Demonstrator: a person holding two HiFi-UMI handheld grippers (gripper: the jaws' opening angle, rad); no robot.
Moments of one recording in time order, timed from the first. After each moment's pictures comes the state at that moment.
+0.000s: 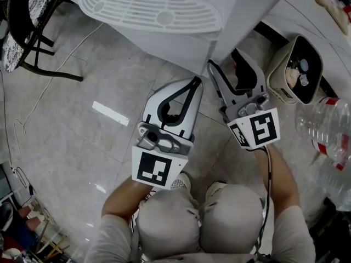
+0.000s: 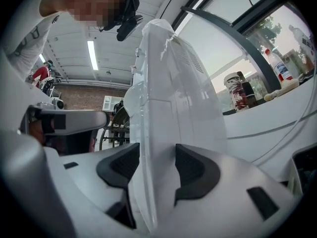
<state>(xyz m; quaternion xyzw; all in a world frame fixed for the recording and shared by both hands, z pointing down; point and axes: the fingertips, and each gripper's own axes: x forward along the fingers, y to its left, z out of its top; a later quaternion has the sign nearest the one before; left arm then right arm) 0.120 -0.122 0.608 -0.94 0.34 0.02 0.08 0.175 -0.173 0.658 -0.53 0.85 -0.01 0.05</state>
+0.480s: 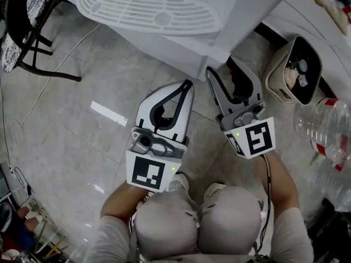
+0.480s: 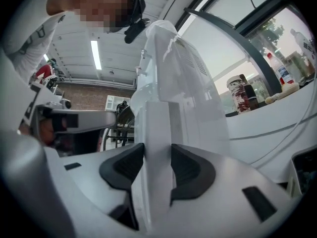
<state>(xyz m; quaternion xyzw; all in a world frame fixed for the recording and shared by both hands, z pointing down) 0.108 -0.121 0.608 -0.93 0.35 0.03 0.08 0.167 -0.157 0.660 -0.52 0.85 0.00 0.04</state>
